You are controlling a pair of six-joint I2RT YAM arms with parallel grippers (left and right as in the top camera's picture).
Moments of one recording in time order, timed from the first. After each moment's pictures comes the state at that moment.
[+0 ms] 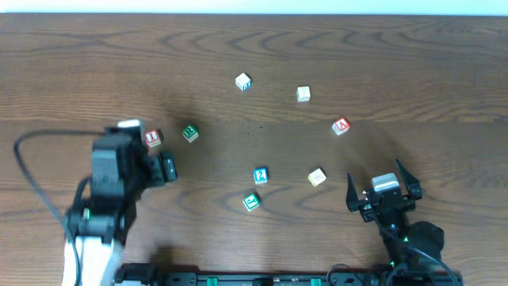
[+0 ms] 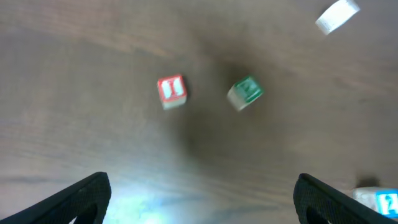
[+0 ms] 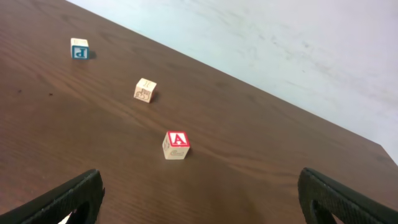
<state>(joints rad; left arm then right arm) -0.05 0.95 0.80 -0.76 -0.03 -0.20 -0.02 0.01 0.08 -0.26 -0.18 -0.37</state>
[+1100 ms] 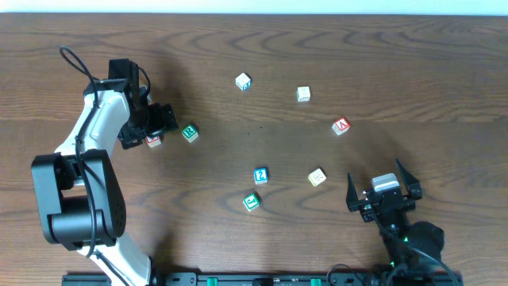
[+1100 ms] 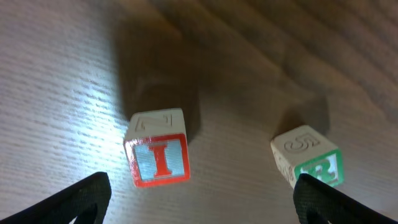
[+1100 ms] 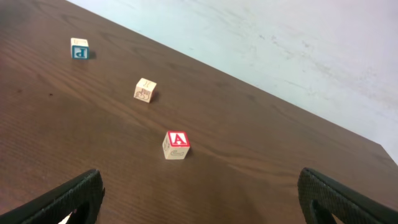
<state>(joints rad) 0.08 1.88 1.30 -0.87 0.15 -0.28 -0.02 0.01 0.08 -0.26 -0.18 -0.37</state>
